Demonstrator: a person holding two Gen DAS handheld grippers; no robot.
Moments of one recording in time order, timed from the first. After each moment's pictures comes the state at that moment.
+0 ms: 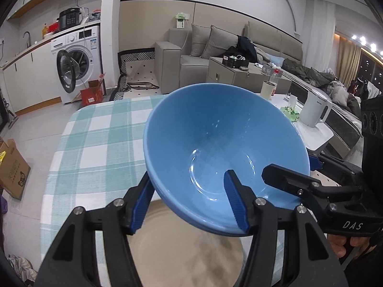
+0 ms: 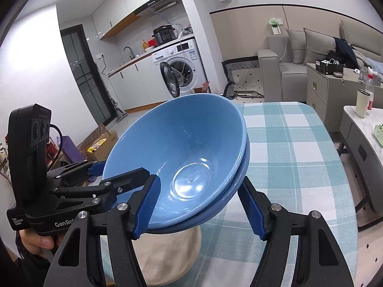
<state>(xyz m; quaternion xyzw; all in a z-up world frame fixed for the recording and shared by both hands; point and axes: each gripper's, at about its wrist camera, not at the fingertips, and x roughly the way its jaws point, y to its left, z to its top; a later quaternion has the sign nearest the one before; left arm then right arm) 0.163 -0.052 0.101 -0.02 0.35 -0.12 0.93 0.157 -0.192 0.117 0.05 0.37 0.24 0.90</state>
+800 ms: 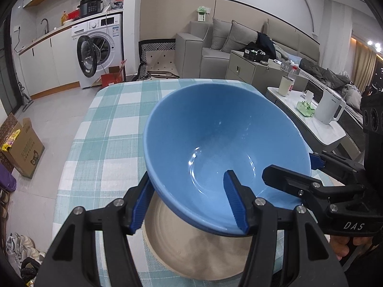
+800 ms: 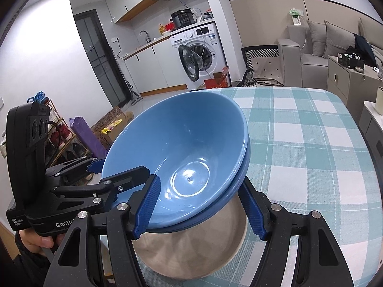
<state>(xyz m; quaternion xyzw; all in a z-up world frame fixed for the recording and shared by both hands) 0.123 -0.003 0.069 -0.03 0.38 -0.07 0.92 0.124 -0.129 0.090 0.03 0.40 0.28 0.87</state>
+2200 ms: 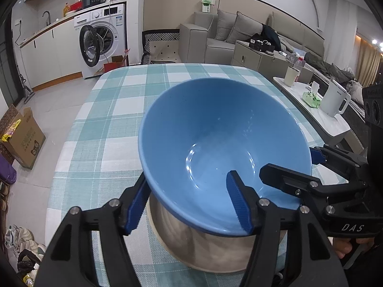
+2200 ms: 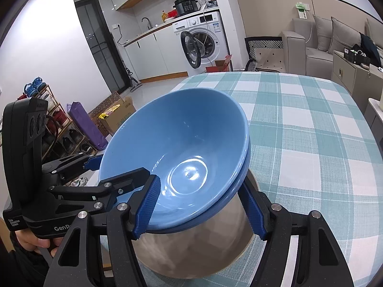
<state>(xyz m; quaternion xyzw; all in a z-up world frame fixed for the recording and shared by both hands) 0.116 0.003 0.035 -0.03 0.40 -0.06 0.91 0.126 -0.114 0.054 0.00 0.42 0.29 0.86</state>
